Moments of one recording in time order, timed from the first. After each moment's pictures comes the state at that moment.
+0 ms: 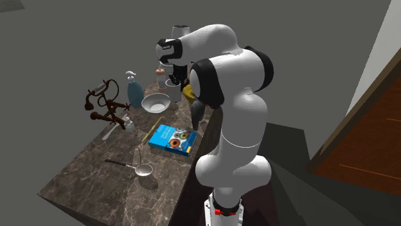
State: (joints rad) arm 0.13 0.03 0.38 -1.92 0.08 2.01 0.65
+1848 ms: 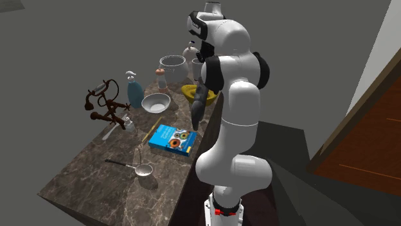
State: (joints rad) arm 0.01 0.38 0.26 -1.27 0.00 1.67 0.43
